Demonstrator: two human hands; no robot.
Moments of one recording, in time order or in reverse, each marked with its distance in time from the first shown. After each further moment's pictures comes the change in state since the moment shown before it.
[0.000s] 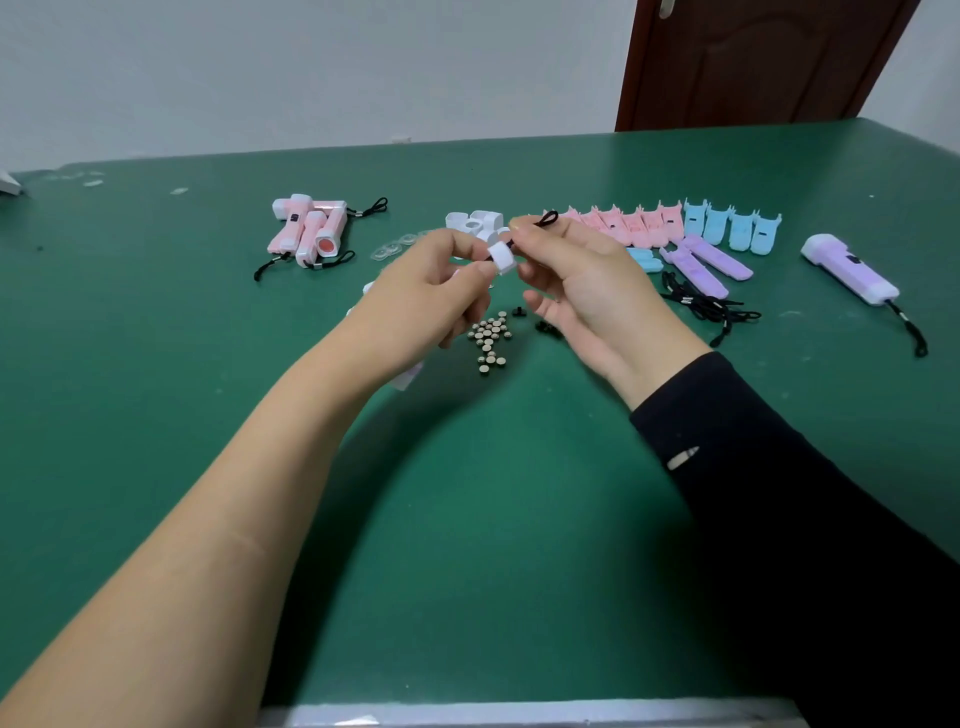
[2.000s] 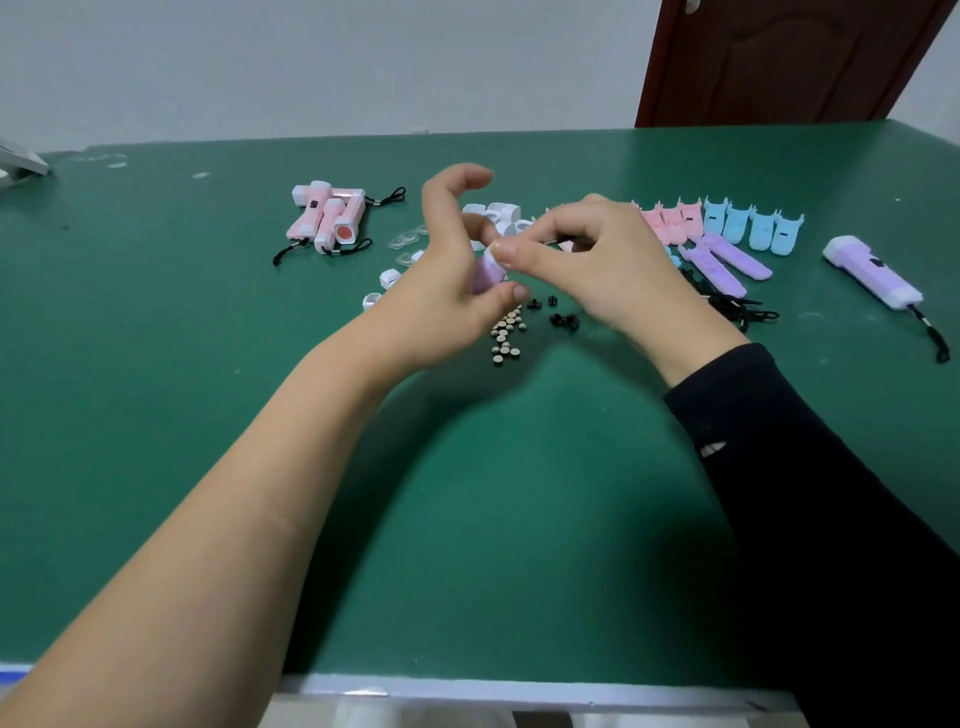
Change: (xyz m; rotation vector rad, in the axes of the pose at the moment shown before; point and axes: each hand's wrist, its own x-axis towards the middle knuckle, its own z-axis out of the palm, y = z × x) left_hand -0.009 0.006 0.002 0.131 -0.013 0.230; right_hand -0.009 -0.015 -0.004 -0.787 -0.097 -0.396
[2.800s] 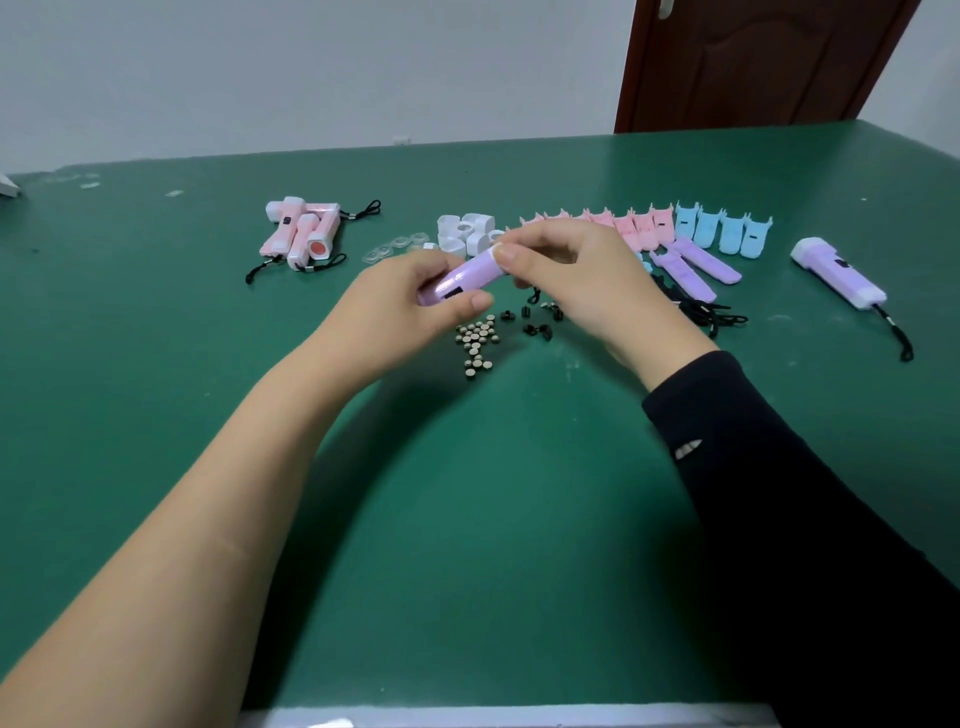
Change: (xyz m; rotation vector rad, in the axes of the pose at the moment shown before) left_hand 0.002 -0.003 -0.009 0.288 -0.008 -0.211; right_hand 0.007 0.021 -0.009 0.160 -0.029 0.095
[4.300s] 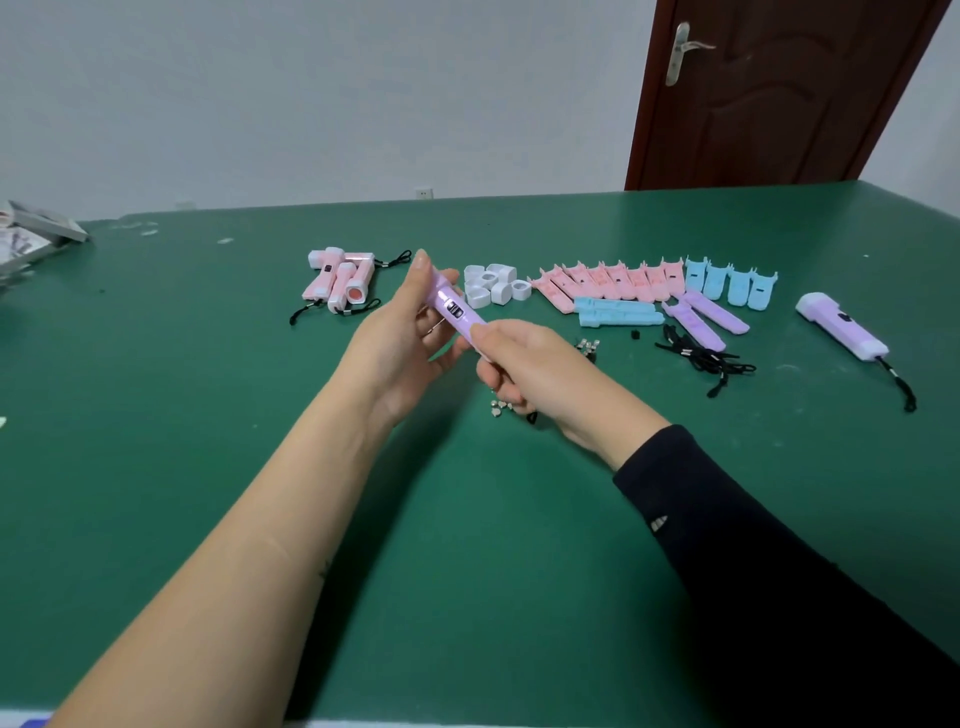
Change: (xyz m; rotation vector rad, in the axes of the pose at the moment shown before) left_hand 0.009 -0.010 -0.003 -1.171 0.152 -0.402; right_hand -0.014 -0.008 0.048 0.123 -0.226 0.198
